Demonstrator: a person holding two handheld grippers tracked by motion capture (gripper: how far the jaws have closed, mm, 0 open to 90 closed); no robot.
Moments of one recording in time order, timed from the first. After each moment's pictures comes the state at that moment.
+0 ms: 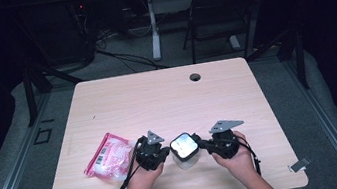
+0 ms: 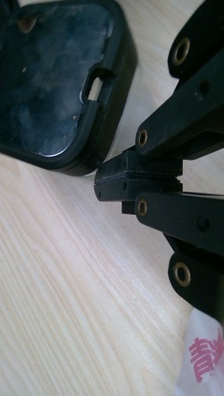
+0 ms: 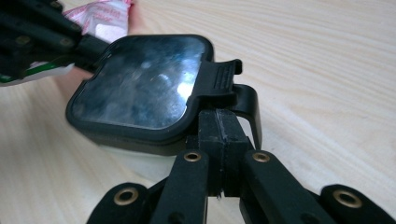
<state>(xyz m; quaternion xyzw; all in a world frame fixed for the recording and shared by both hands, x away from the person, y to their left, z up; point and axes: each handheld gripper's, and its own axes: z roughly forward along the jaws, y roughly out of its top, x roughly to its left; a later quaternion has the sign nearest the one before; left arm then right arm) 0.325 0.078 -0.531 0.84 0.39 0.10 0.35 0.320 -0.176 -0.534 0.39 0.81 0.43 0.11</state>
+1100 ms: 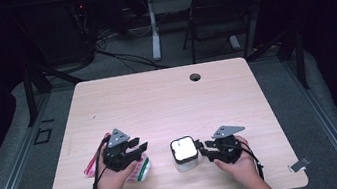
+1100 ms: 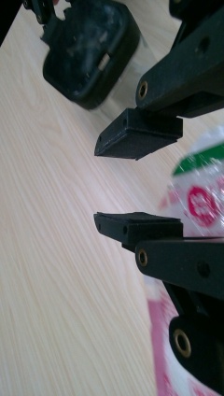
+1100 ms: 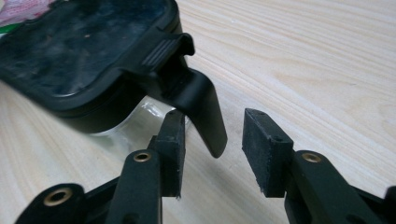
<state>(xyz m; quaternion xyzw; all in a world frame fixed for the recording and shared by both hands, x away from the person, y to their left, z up) 0.318 0.164 -0.500 0.80 0.40 0.15 0.42 0.315 -0.184 -0.556 0.40 0.81 0.40 0.12</state>
